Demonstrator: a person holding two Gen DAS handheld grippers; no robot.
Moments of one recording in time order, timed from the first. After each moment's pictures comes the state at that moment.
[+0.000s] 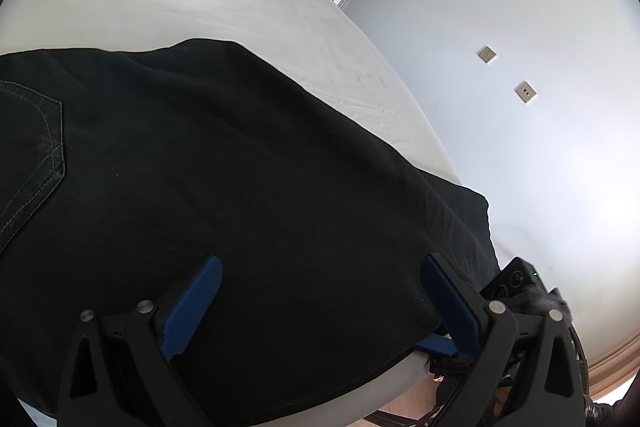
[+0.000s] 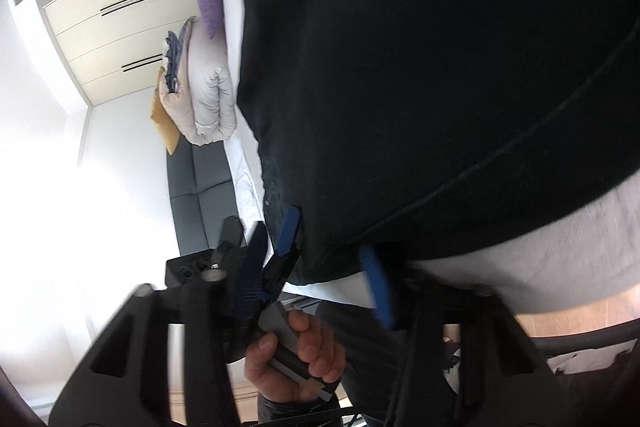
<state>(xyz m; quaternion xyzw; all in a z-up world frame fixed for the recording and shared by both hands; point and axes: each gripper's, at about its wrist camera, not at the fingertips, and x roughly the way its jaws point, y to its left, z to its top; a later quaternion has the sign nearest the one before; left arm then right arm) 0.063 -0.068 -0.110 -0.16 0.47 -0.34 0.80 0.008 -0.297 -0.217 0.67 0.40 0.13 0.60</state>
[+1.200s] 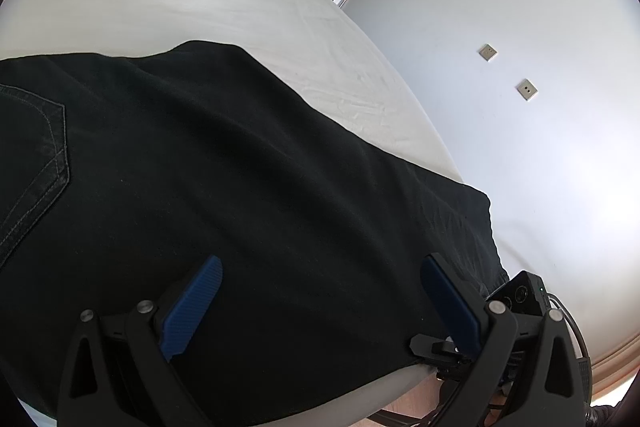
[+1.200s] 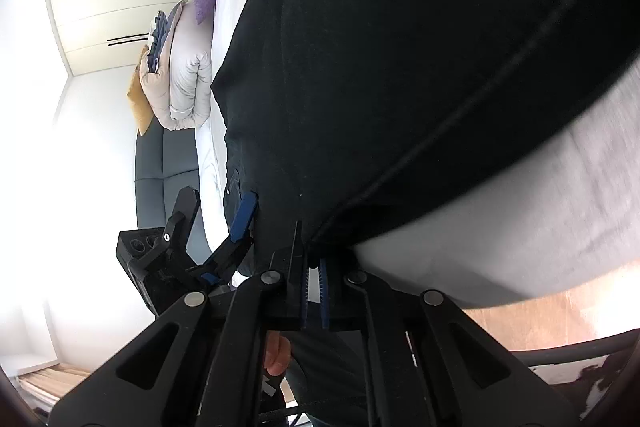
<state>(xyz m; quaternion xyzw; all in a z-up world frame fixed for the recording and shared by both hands) 0.060 -0.080 -0.108 -0.16 0.47 -0.34 0.80 0.004 -0.283 -0.214 0.61 0.43 0.11 0.66</state>
